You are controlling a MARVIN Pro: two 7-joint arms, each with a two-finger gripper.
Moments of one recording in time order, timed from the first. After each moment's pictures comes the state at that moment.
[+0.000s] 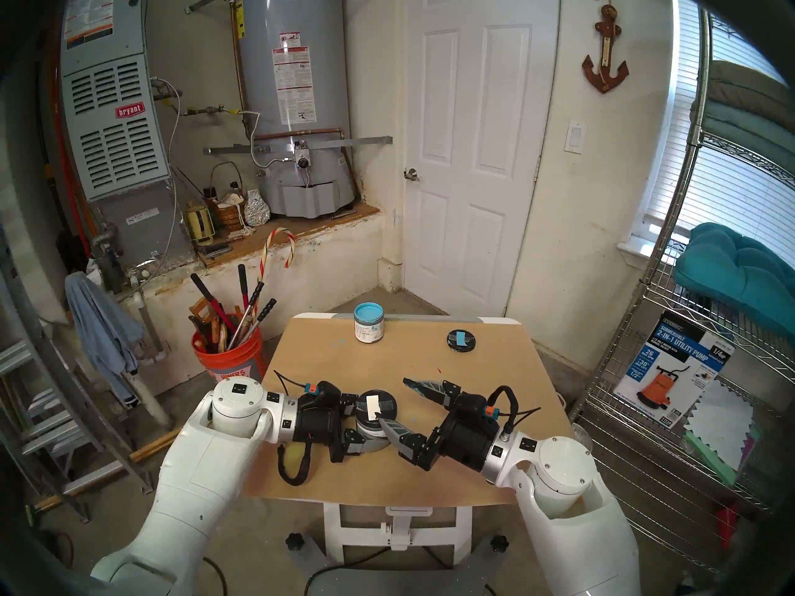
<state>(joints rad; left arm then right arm) 1.47 -1.26 -1.48 -1.39 -0.04 0.13 -1.35 -1.87 -1.45 1.46 -1.88 0.10 0.08 0.84</state>
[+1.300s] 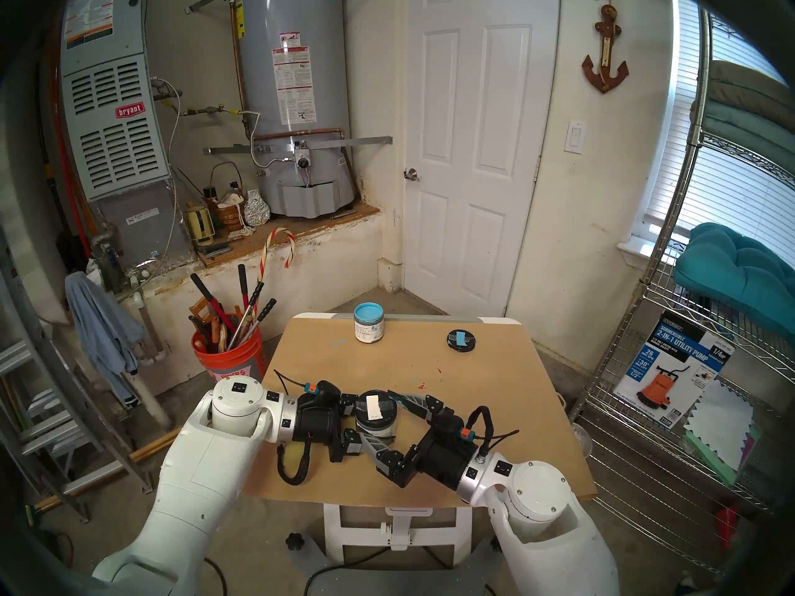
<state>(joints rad) 1.47 -1.27 -1.49 -1.39 -0.02 0.14 -1.36 -1.89 -1.48 1.38 -1.81 0.01 -0.05 0.75</state>
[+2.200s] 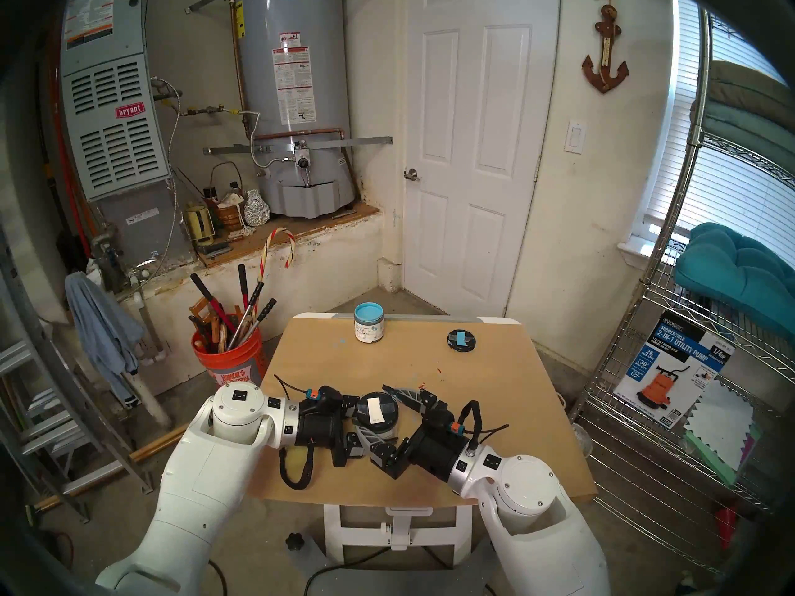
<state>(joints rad) 1.51 -1.29 -1.51 -1.42 0.00 0.07 -1.32 -1.84 -1.50 1.37 -1.76 0.00 -0.05 0.74</state>
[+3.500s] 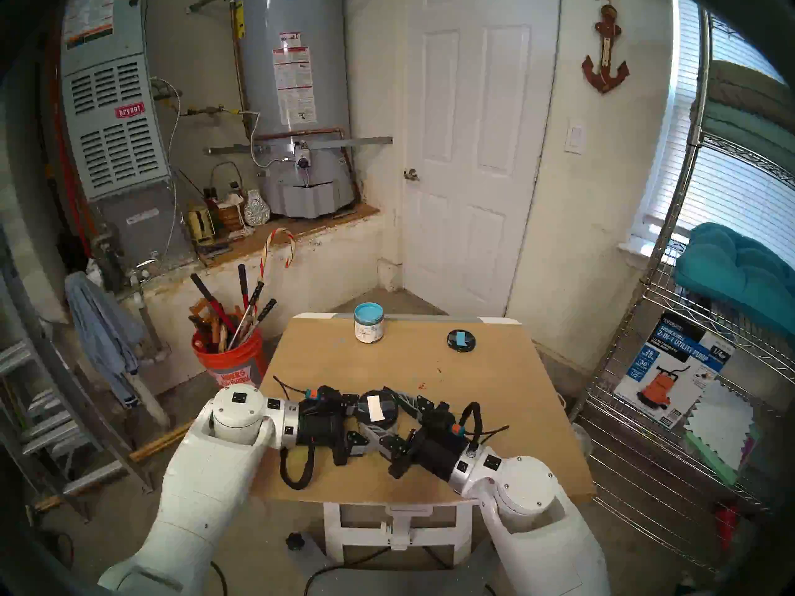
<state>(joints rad) 1.50 -1.29 -1.51 -1.41 -0.01 0.06 -1.32 -1.82 -1.48 1.37 -1.72 0.00 -0.09 0.74</state>
